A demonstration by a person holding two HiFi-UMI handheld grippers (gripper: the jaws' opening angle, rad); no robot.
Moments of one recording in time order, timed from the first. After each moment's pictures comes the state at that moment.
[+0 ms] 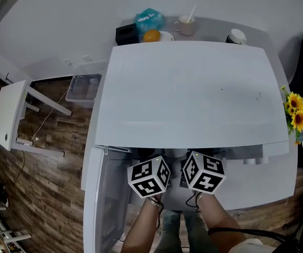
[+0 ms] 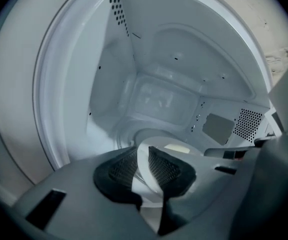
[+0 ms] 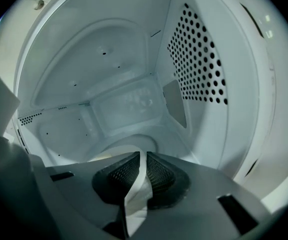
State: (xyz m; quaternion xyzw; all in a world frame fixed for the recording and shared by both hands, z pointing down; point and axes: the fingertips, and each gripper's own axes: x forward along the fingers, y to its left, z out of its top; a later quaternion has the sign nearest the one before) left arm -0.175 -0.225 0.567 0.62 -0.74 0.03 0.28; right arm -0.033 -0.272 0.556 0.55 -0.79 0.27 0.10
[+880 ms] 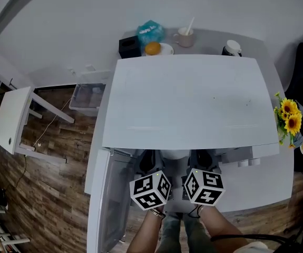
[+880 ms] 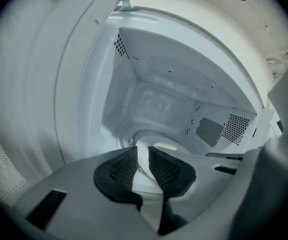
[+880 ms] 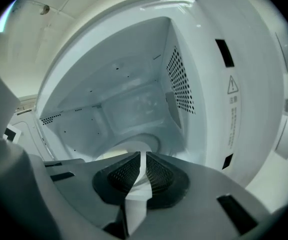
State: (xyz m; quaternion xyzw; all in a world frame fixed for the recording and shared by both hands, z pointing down) left arm -0.164 -0.193 0.552 0.61 -0.75 0.02 0.27; right arm -0.023 -0.238 0.544 0.52 -0.81 0.26 0.10
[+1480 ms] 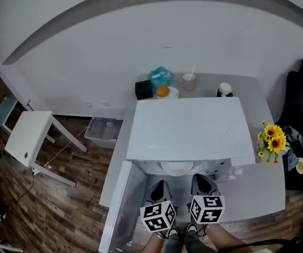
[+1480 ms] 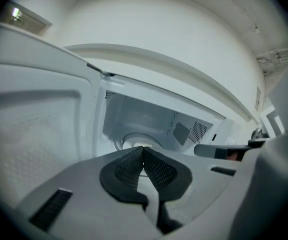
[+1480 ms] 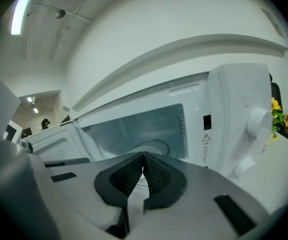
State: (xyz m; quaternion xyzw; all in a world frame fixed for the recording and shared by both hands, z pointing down) left arm -0.122 -0.123 0.492 0.63 -0.73 0.03 0.26; right arm -0.008 -0.174 0.480 0.45 -0.86 0.22 0.12
